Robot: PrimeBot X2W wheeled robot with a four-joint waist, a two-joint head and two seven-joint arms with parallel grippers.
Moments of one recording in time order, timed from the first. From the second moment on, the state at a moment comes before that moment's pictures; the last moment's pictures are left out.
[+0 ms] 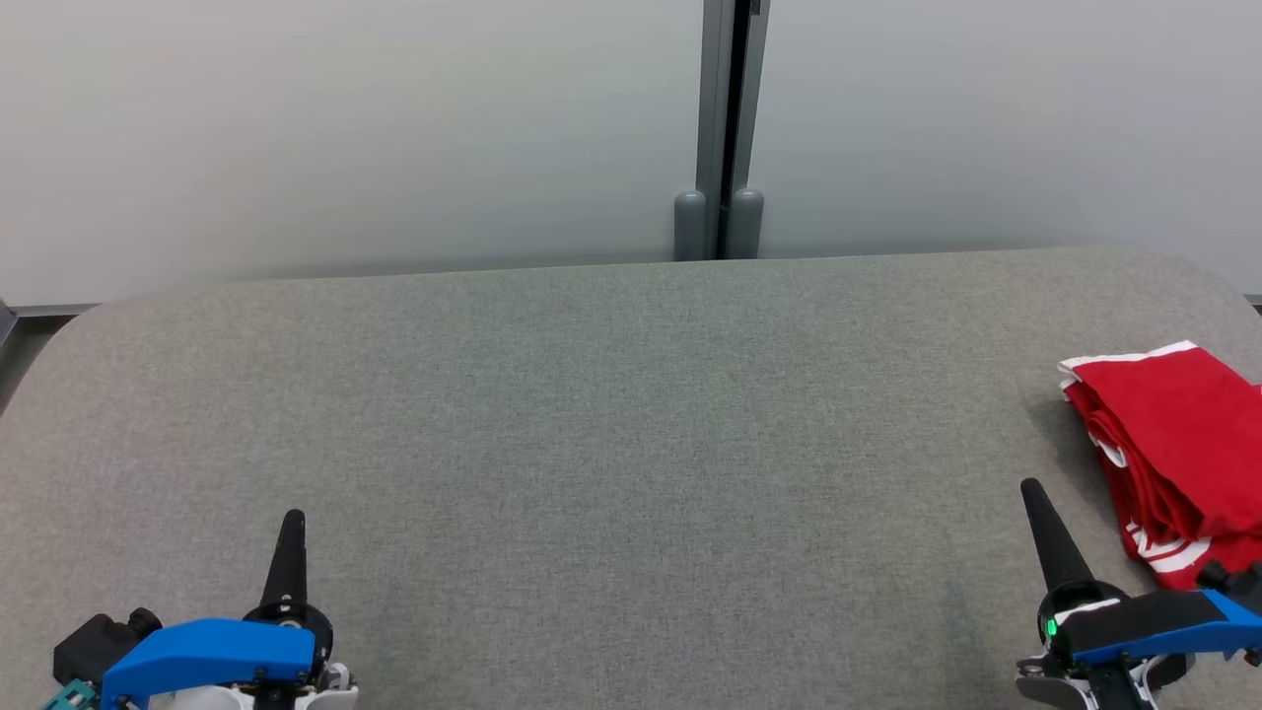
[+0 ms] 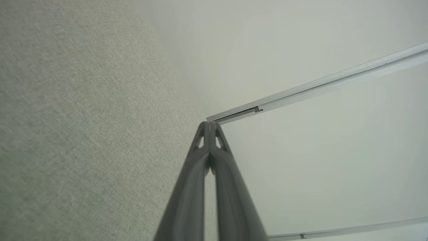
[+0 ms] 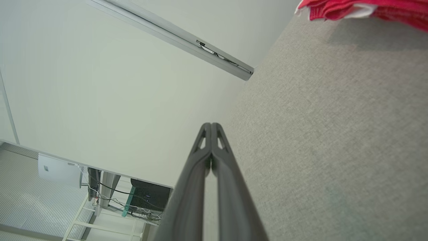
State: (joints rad) left arm -0.04 0.11 0.00 0.27 -1.26 -0.08 0.00; right arm -0.07 -0.06 -0.08 0.24 1.15 0.13 0.06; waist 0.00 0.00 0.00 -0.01
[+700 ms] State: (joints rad) left arm -0.07 0.08 0.05 0.26 -1.41 -0.10 0.05; right arm -0.08 -0.06 -0.09 0.24 1.35 0.13 0.08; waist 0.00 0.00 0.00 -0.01
